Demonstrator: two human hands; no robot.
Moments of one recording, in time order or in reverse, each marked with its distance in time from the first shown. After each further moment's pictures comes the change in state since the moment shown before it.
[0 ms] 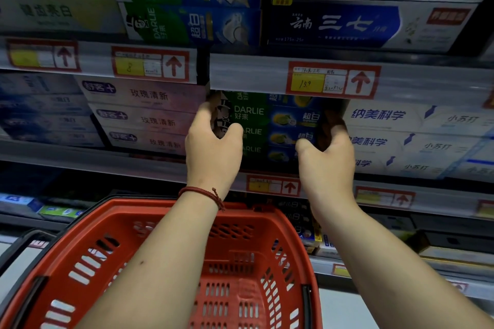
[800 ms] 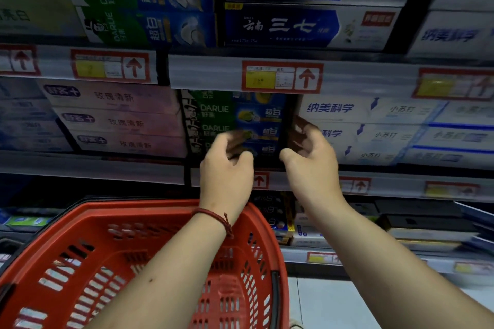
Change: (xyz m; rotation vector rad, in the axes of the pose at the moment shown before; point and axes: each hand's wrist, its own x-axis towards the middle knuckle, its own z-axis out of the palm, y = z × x) left_hand -0.057 -0.009 0.048 -0.042 -0.200 -0.017; right_hand -0.005 0.009 -0.047 -0.041 -0.104 0.012
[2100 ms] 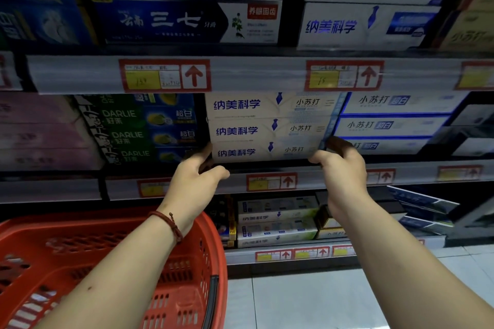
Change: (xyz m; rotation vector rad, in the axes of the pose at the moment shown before) left_hand -0.011 0.001 0.082 -0.048 -0.339 -0.125; right_hand 0.050 0.063 -0.159 0.224 0.302 0.267
